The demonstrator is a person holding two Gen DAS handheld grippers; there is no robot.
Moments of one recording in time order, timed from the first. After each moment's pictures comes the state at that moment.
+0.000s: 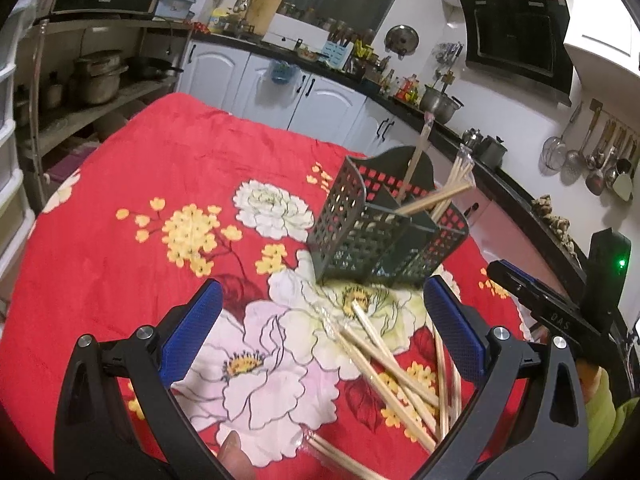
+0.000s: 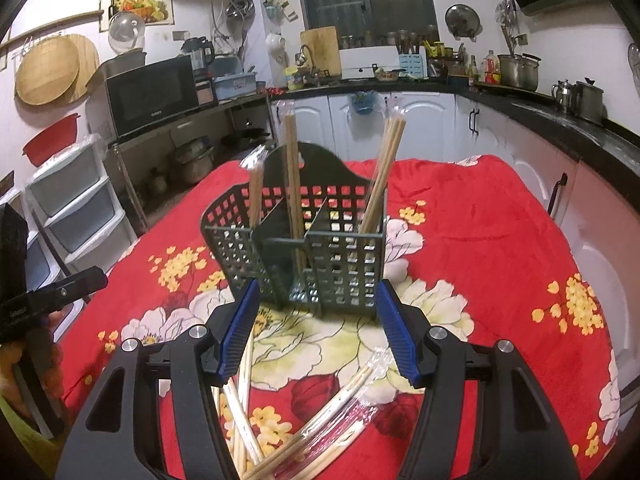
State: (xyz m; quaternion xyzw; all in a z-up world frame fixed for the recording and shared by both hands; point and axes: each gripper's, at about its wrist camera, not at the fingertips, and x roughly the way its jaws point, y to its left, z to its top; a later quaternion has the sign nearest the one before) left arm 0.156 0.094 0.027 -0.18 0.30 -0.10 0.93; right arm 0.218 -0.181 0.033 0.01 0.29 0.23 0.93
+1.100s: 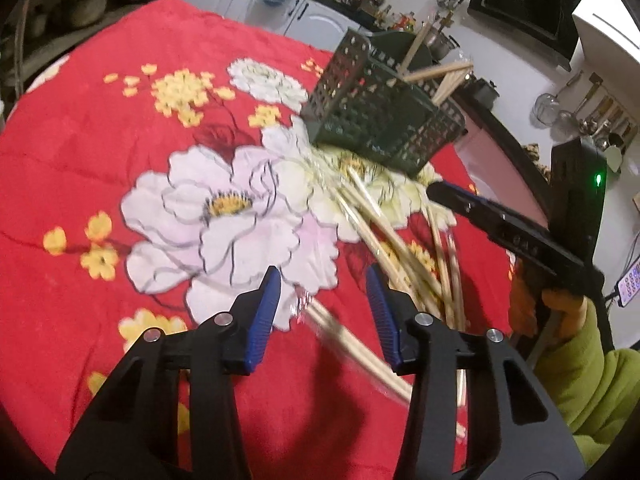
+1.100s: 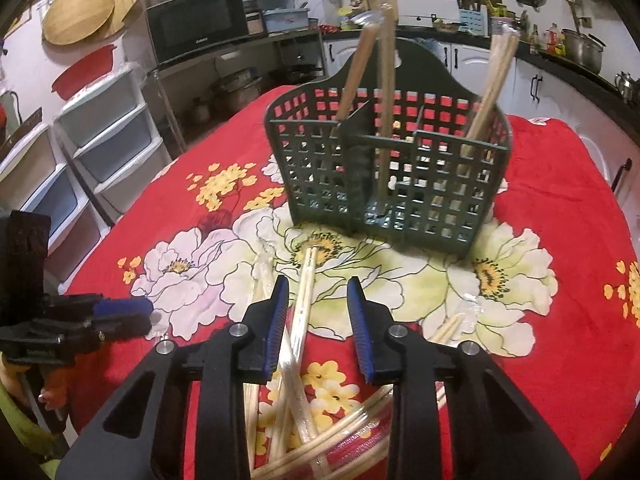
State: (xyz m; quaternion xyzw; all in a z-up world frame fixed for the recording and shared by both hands) left arm 0.119 0.085 -0.043 -0.20 0.42 -0.15 0.87; right arm 0.214 -0.126 -0.010 -0.05 0.38 0.31 0.87
